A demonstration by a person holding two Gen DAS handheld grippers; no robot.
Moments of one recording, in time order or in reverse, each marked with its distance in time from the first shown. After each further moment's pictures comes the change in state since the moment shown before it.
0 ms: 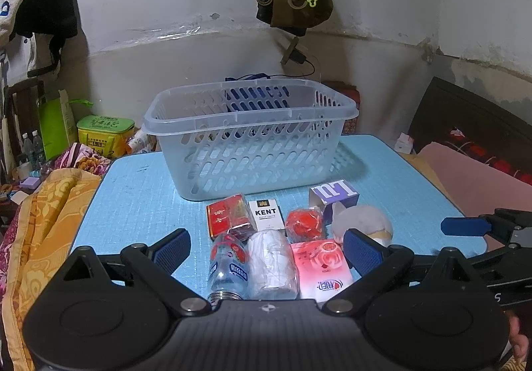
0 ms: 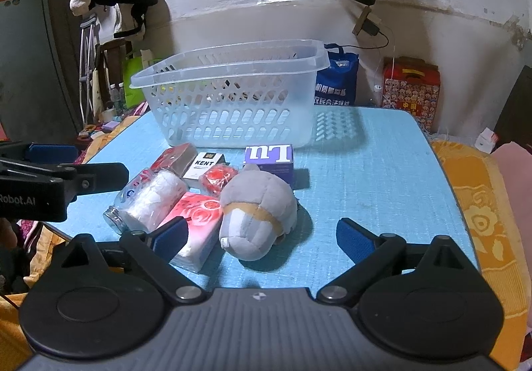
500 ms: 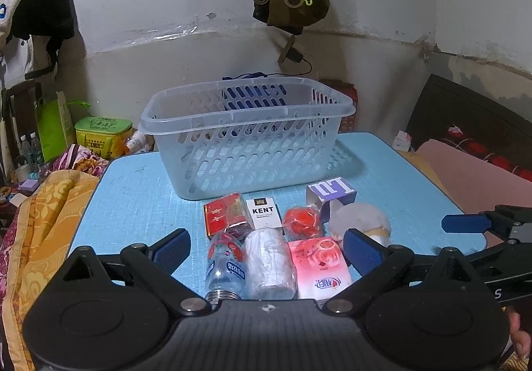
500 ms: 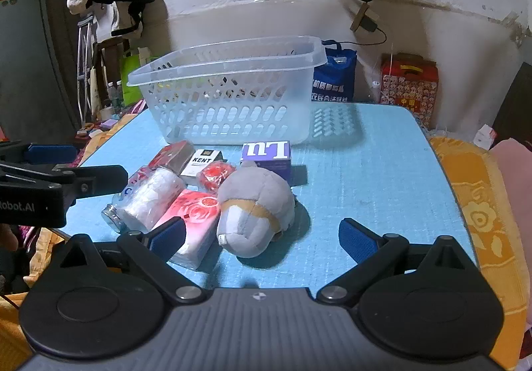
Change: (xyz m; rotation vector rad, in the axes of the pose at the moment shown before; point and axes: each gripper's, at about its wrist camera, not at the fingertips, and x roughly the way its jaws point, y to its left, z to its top) left arm 0.001 -0.003 0.000 0.017 0.004 -0.014; right arm 0.000 -0.001 0.001 0.009 0.015 -0.006
